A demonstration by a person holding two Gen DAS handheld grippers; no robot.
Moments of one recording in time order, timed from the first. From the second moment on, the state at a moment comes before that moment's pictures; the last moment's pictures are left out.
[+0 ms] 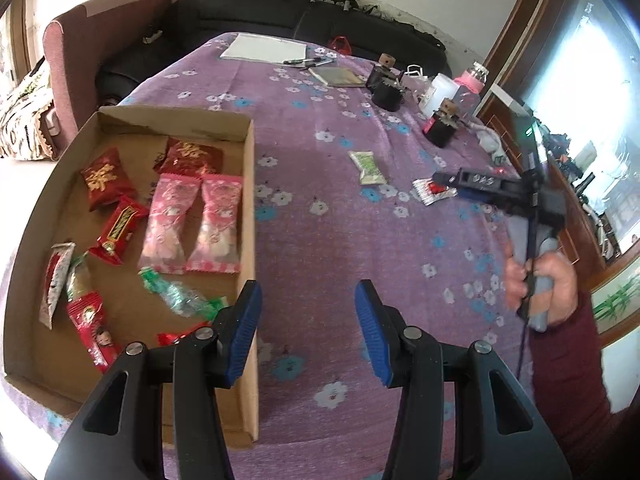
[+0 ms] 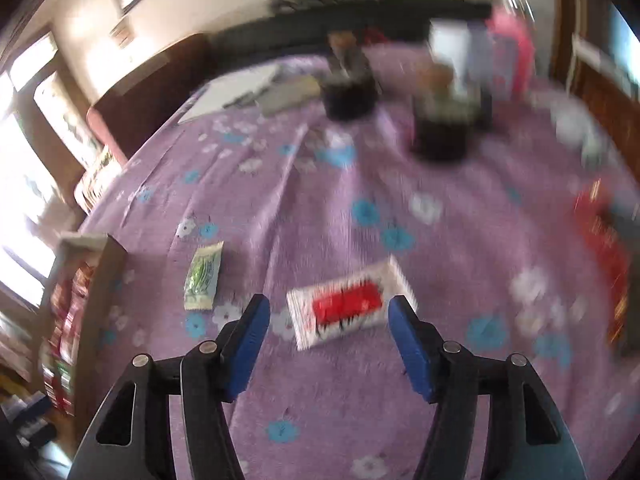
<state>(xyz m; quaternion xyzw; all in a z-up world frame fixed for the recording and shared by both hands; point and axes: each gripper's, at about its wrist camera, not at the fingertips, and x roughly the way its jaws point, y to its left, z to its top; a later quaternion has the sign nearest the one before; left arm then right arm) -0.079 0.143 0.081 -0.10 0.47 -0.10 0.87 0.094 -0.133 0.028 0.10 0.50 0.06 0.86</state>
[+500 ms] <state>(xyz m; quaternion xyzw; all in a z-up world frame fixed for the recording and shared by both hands) -0.010 0.108 0.096 -0.11 0.49 -0.11 0.86 0.119 -0.123 0.009 0.11 0.49 -0.02 0.87</state>
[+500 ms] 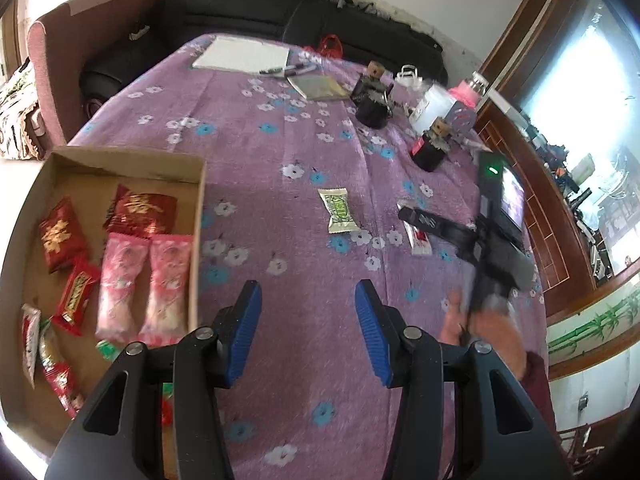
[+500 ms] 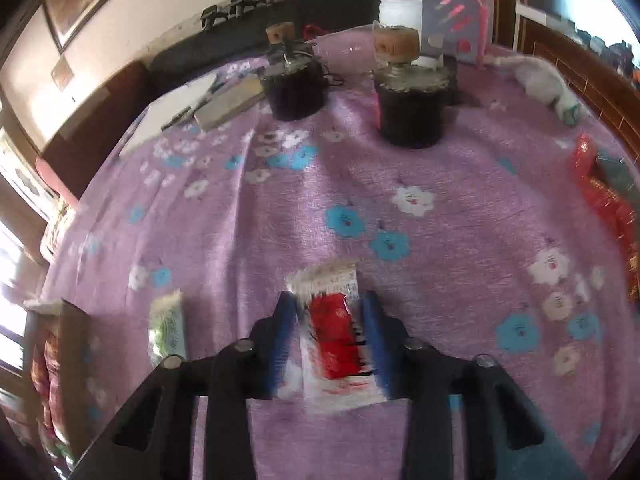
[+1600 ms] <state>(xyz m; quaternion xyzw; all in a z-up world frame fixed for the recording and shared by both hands) 0.077 0.042 0.053 -0.06 0.49 -0.10 0.86 0.050 -0.171 0.024 0.16 0.42 0.07 0.89</state>
